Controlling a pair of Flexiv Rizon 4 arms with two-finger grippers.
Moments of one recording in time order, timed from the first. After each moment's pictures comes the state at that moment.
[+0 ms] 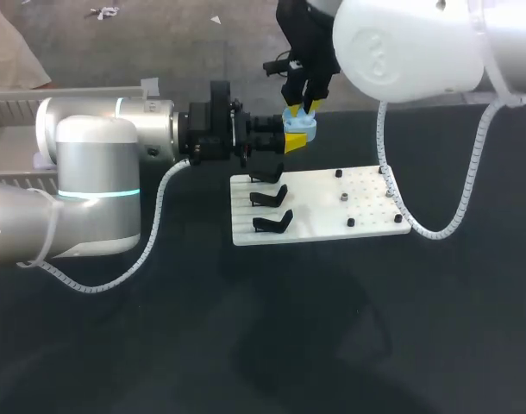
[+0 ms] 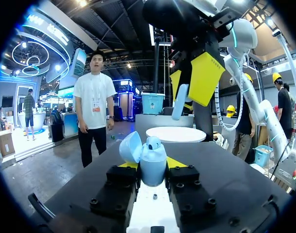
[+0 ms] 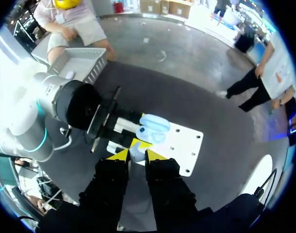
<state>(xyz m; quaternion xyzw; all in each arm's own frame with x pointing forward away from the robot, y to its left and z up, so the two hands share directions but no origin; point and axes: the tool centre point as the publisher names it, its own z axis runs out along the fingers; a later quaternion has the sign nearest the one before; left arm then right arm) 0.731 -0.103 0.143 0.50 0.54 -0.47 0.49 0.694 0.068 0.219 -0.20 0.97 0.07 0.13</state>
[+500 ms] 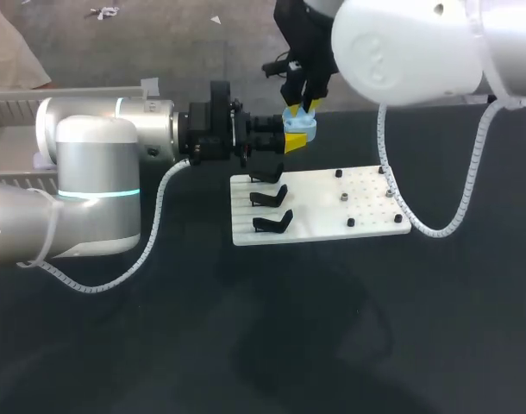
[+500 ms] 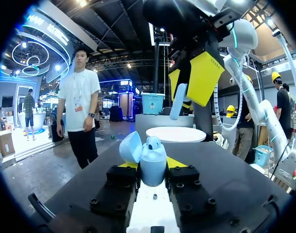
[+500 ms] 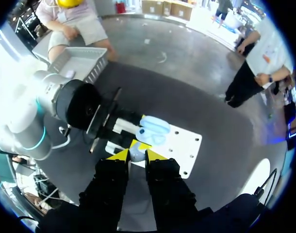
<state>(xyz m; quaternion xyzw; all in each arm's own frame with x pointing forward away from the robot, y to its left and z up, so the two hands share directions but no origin) 0.731 -0.103 0.143 0.50 0.54 -0.47 0.49 0.695 0.069 0.218 -0.21 0.97 0.06 0.13</state>
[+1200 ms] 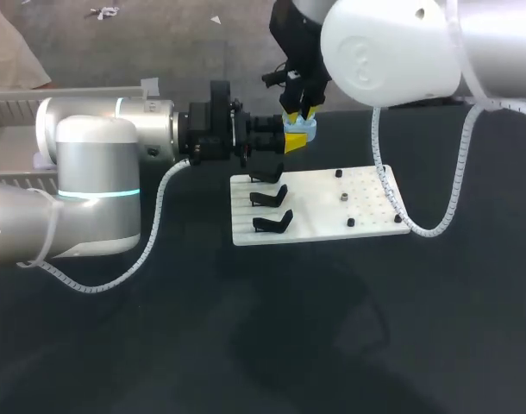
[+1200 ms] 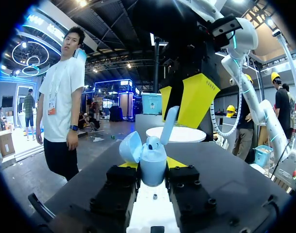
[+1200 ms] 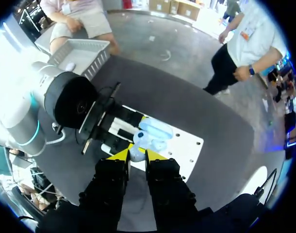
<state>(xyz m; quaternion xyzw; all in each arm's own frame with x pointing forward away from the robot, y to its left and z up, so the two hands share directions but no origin) 0.731 -0.103 0.143 0.50 0.54 -0.47 0.49 0.704 0.069 0.199 -0.24 0.96 0.06 0.12</state>
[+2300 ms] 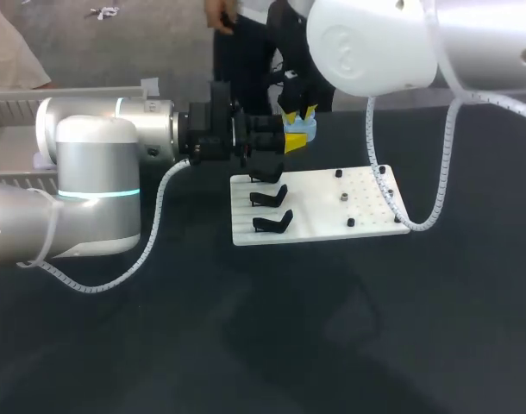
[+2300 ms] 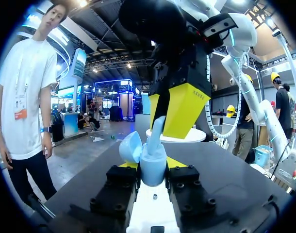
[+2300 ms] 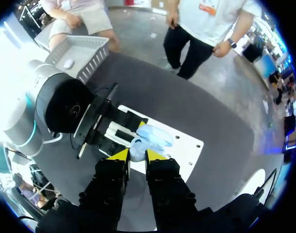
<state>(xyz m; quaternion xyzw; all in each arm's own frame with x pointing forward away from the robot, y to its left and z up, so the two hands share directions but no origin) 0.731 -0.103 0.143 0.50 0.54 -0.47 0.49 0.714 0.071 0.191 -0.25 0.96 0.05 0.11</state>
